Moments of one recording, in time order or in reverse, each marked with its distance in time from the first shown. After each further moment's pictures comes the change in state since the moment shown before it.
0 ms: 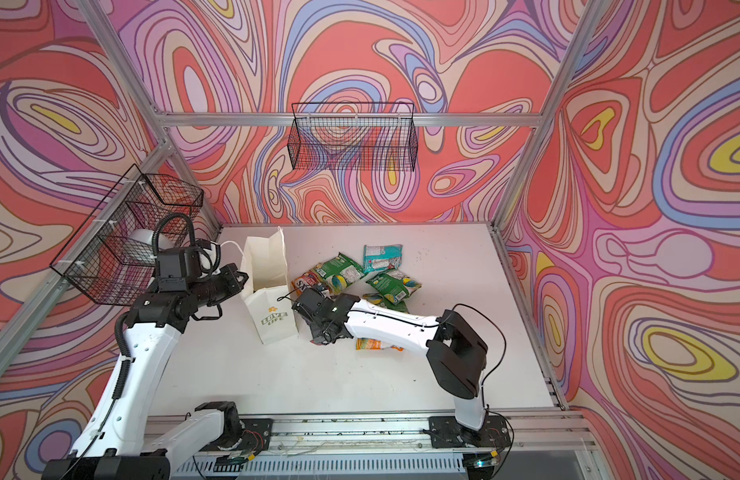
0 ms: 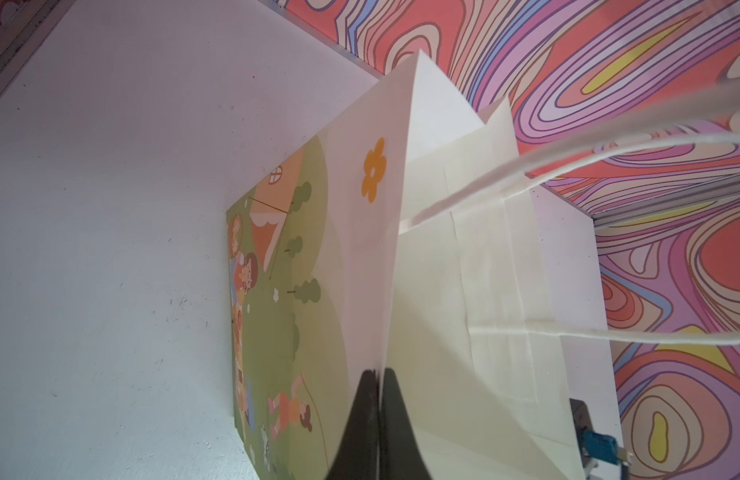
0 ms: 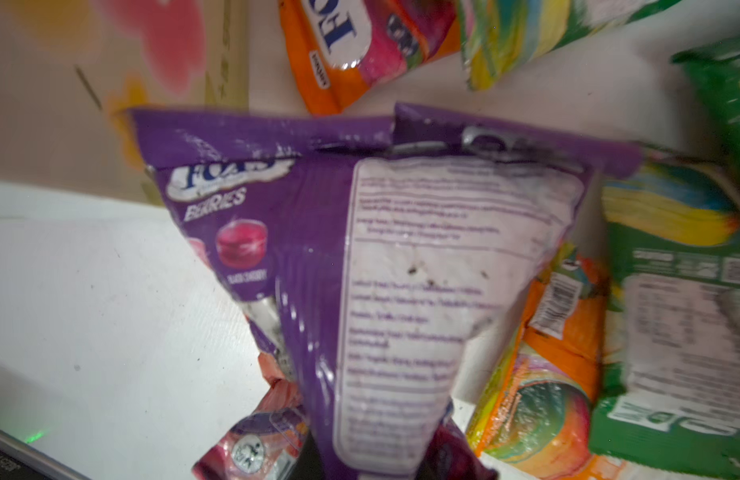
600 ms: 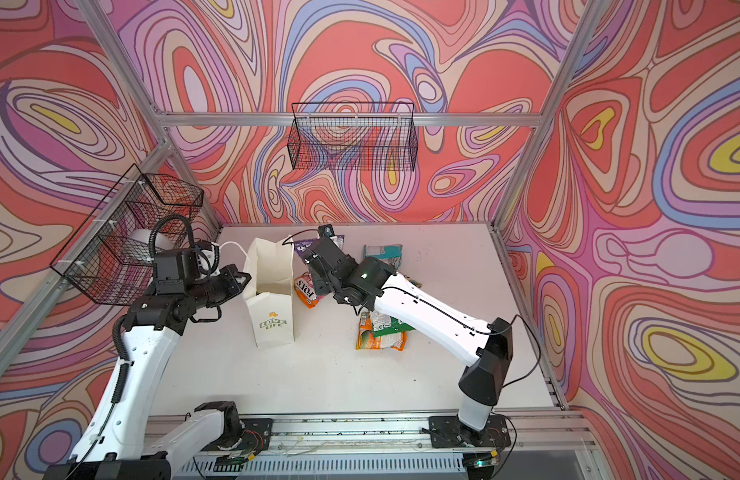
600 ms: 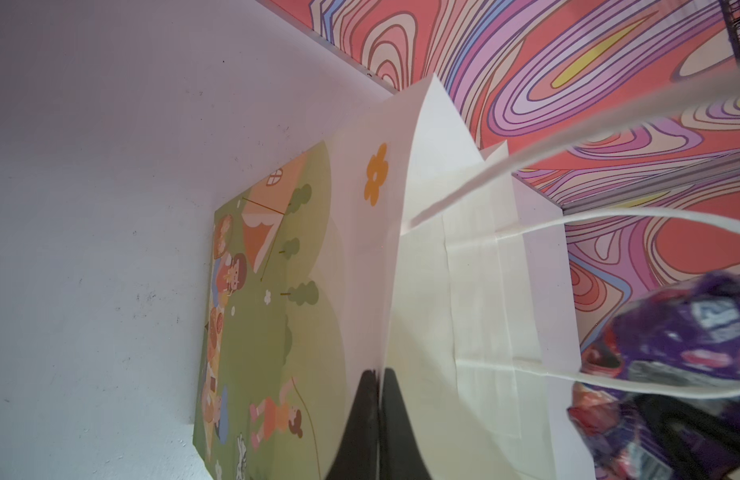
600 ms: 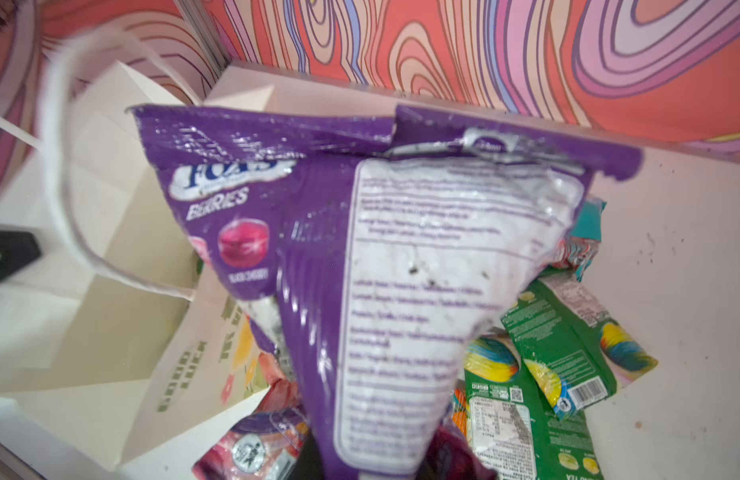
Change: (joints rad) left arm 0.016 -0.013 -0.010 0.002 0.082 -0.014; right arm -0.062 -0.113 0.369 -0.062 0.158 -0.186
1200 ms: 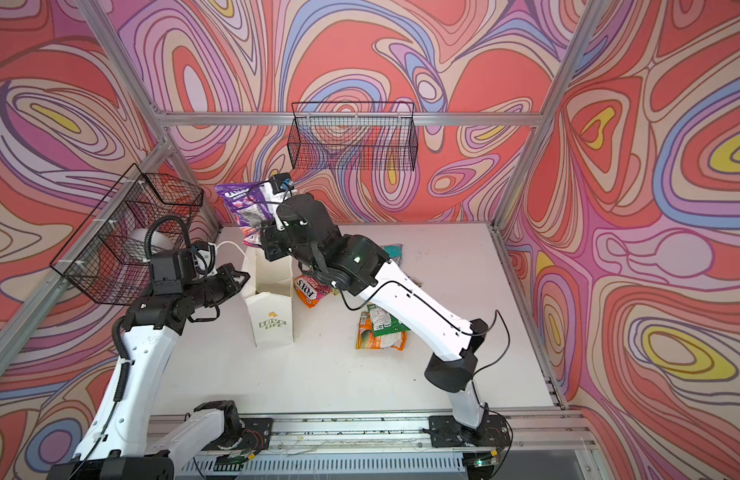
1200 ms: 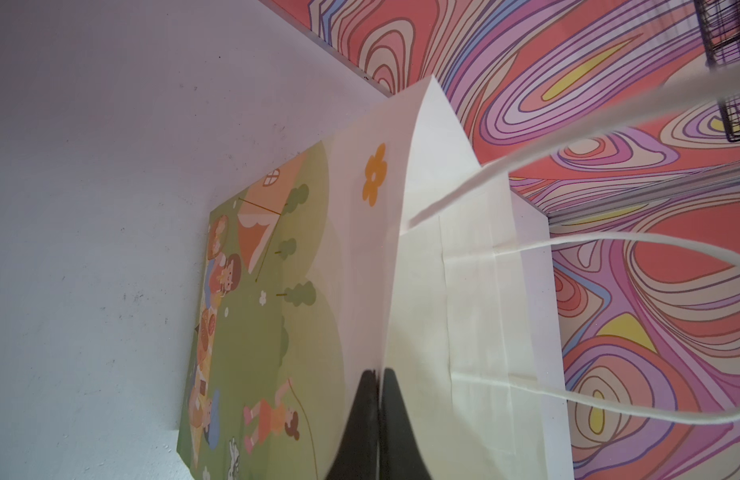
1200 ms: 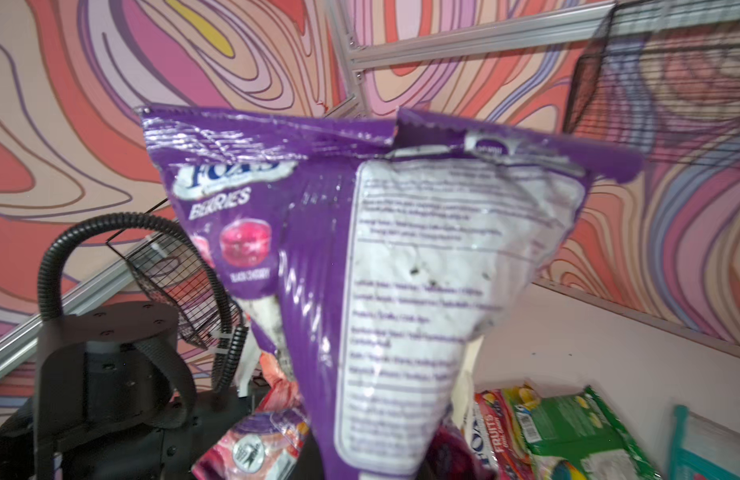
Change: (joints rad) left arm 0.038 -0.001 -0.018 0.026 0.051 -0.020; right arm 0.079 0.272 0.582 0.143 -0.217 -0.104
